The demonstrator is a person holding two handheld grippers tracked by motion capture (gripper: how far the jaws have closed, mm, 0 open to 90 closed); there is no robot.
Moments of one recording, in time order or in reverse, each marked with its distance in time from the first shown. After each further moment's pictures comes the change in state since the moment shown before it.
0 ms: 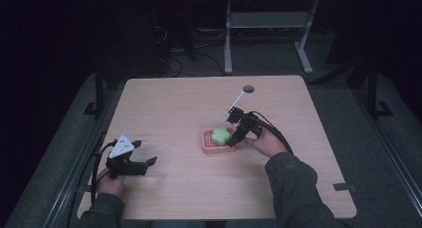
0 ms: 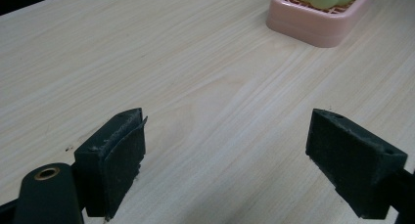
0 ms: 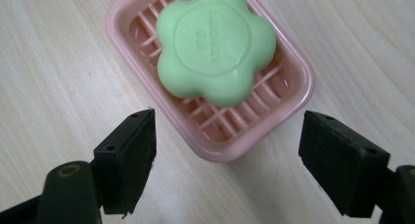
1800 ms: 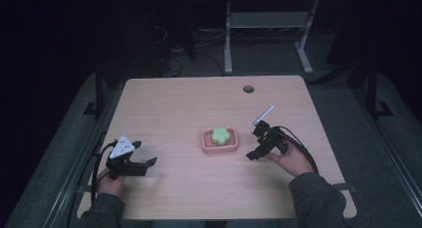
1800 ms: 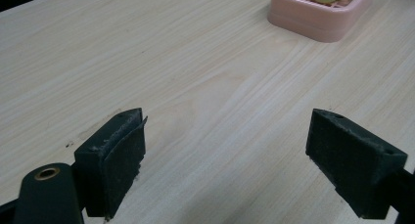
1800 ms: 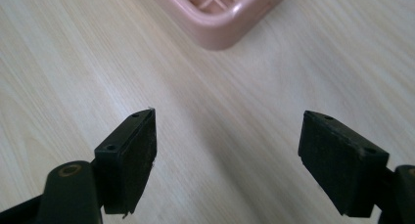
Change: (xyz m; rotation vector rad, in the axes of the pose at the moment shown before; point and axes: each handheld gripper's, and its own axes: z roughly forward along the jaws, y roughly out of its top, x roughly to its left) left arm 0.000 -0.001 0.000 0.019 0.004 0.005; right arm -0.003 -0.081 -0.017 -0.041 0.019 0.092
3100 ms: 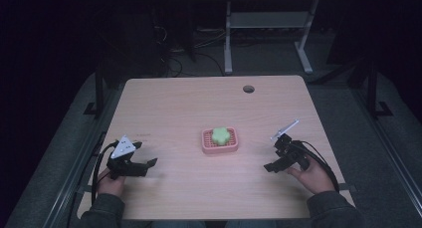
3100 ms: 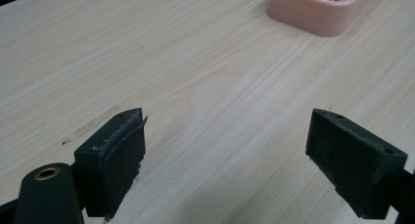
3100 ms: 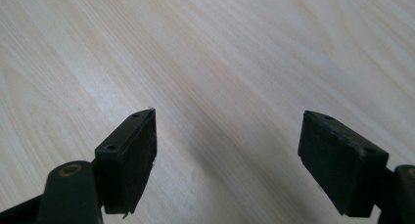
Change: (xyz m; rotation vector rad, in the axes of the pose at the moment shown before) left arm -0.002 -0.001 0.002 0.008 0.000 -0.003; right arm -0.006 -0.068 -0.012 -0.037 -0.022 0.077
